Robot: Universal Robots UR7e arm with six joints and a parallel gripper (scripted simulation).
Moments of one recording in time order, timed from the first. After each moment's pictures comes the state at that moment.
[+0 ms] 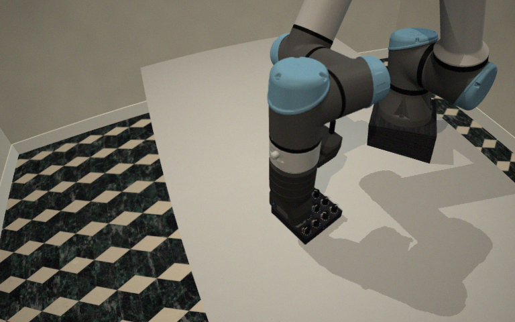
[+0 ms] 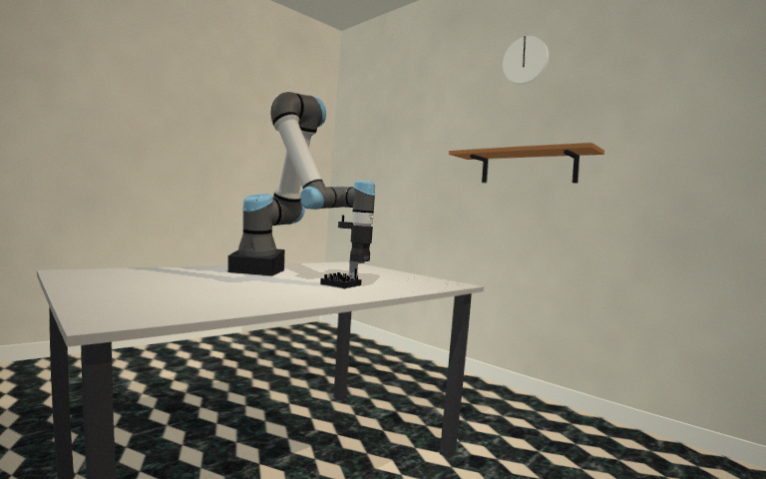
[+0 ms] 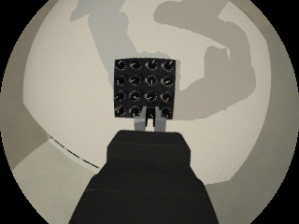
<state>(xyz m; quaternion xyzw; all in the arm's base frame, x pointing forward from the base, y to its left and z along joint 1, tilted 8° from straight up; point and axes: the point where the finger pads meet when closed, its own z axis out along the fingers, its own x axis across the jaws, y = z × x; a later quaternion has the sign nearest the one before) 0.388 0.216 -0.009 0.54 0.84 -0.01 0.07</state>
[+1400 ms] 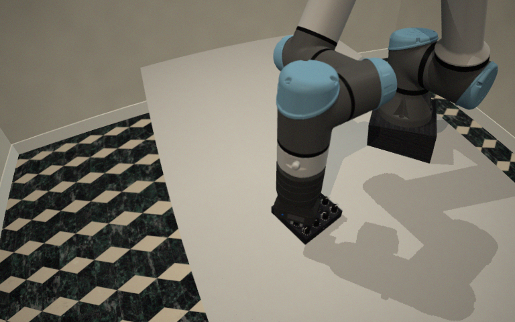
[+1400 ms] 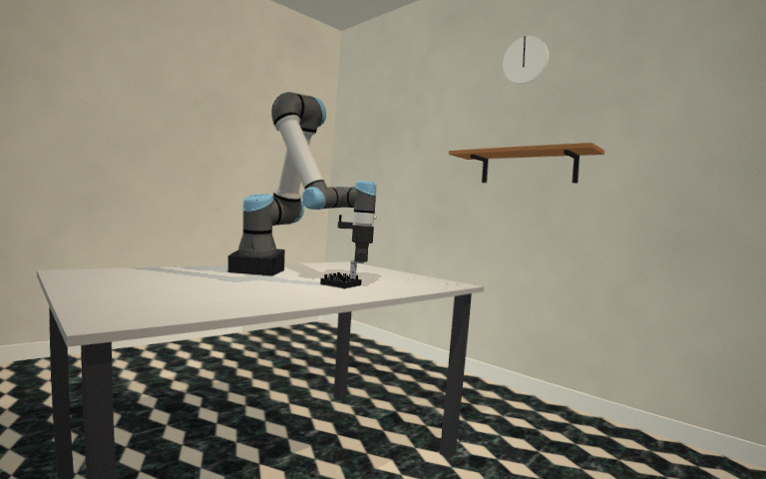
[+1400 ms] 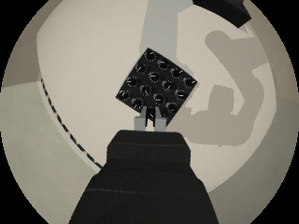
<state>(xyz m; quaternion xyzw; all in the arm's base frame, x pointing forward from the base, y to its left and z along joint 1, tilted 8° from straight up) 0.388 0.216 -0.009 0.30 0.95 -0.03 0.06</state>
